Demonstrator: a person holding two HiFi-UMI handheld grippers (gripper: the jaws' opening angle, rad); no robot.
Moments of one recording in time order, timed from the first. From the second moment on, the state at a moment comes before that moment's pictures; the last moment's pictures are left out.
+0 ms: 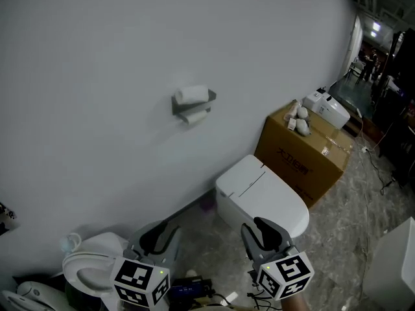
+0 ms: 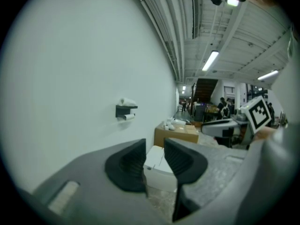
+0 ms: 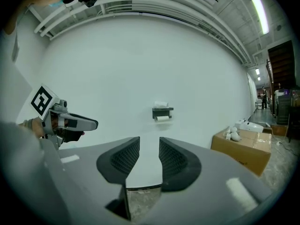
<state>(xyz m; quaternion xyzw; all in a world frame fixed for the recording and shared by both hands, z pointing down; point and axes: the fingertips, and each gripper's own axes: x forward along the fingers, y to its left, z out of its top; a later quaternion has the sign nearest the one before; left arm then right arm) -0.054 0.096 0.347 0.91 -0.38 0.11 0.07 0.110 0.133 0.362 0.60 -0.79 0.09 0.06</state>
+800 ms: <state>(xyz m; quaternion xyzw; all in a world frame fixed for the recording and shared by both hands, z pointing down) -0.068 -0.048 0.352 0.92 -0.36 0.13 0.07 0.087 -0.012 0.366 0.61 -0.79 0.10 0.06</state>
